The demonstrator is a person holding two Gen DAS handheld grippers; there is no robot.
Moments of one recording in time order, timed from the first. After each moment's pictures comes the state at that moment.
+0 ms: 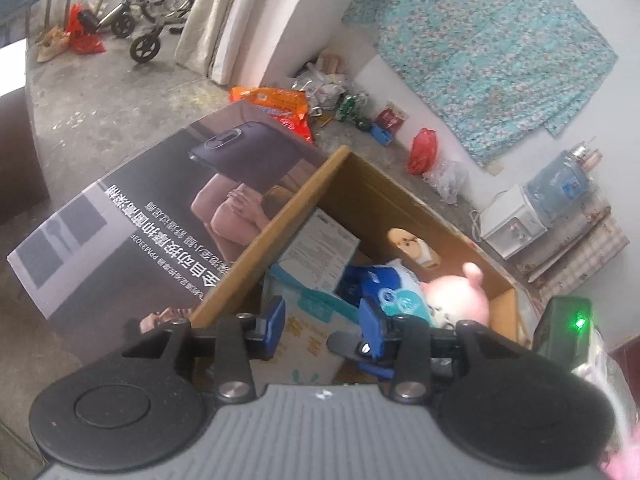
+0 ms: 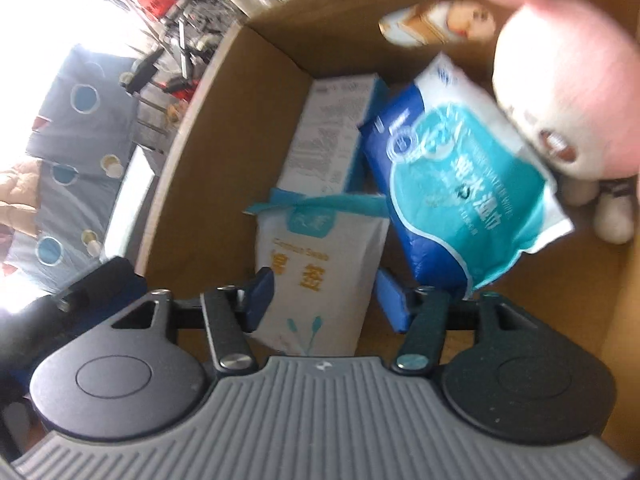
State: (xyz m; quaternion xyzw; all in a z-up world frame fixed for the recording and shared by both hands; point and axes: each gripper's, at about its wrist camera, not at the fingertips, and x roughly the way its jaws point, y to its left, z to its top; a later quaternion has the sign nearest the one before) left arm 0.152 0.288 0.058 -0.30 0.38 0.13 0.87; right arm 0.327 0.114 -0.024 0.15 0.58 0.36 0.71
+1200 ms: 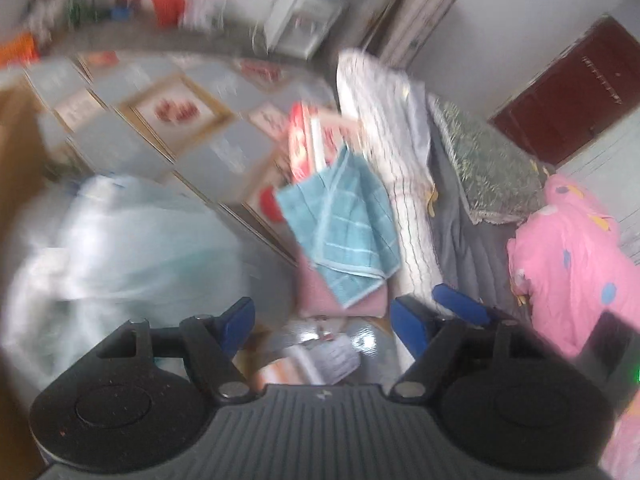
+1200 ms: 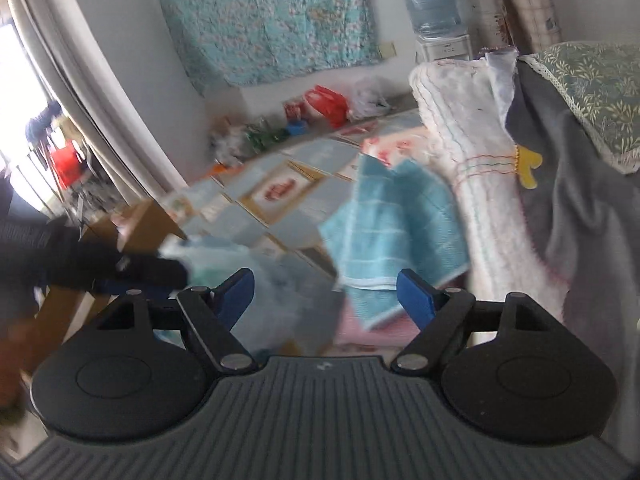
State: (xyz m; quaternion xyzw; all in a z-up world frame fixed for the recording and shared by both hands) left arm 0.257 -0.132 0.048 -0.16 0.53 -0.19 0.81; right arm 0.237 -0.393 0.015 0.14 0.36 0.15 0.91
